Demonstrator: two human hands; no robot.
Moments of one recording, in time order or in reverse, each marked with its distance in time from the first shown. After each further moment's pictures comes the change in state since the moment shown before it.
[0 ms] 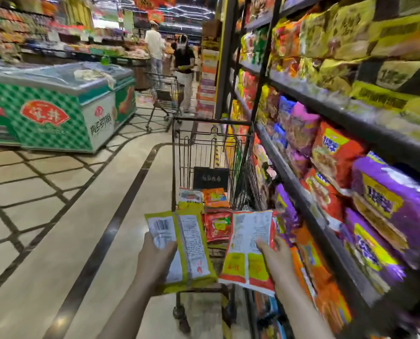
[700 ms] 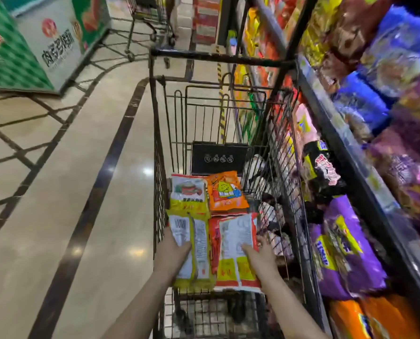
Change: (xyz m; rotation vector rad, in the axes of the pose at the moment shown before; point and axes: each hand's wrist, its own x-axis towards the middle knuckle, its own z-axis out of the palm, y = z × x) left_hand 0.333 -0.041 0.141 0.396 -0.212 -0.285; right_hand 0.318 0.089 0.174 -0.384 -0.124 0.408
